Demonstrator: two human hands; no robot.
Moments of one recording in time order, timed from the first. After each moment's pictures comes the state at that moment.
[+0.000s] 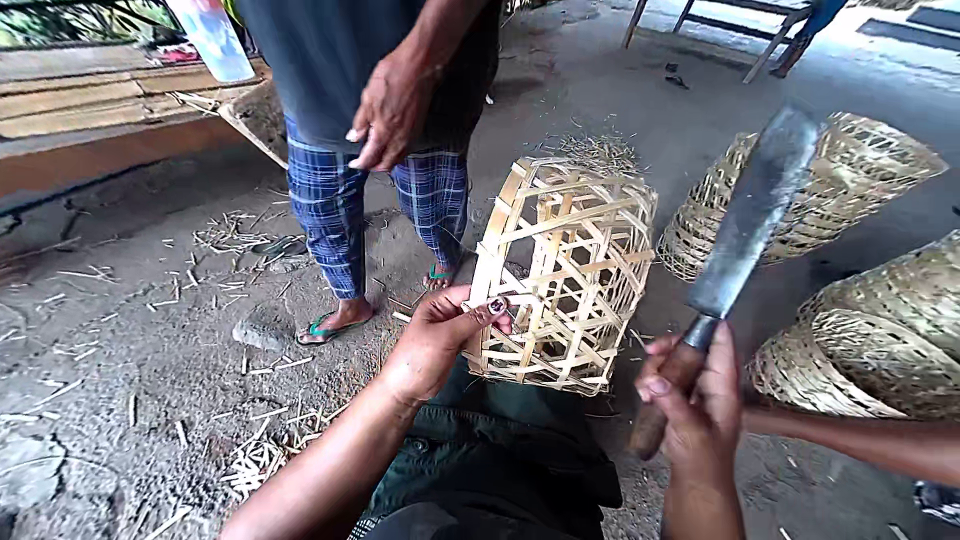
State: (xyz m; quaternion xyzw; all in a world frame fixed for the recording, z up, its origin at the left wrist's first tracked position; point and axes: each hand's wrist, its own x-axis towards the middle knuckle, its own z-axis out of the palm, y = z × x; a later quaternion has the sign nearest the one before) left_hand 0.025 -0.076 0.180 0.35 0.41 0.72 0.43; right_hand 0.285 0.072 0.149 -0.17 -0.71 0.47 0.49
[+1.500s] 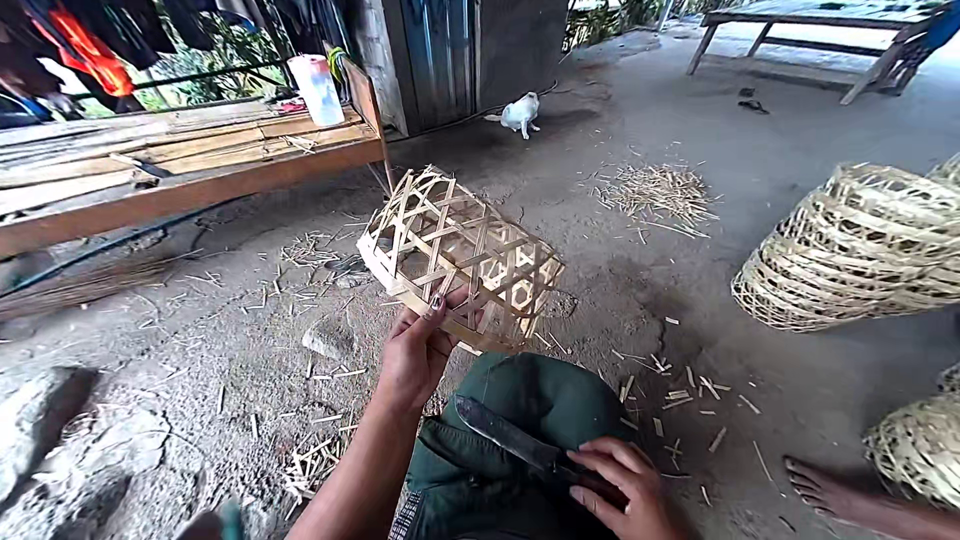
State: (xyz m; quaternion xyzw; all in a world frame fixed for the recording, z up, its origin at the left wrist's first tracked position) left_hand -0.042 -0.123 0.163 0.20 0.31 0.87 0.31; right_hand 0.269 0.016 0.064 -0.17 -0.92 0.30 0.17
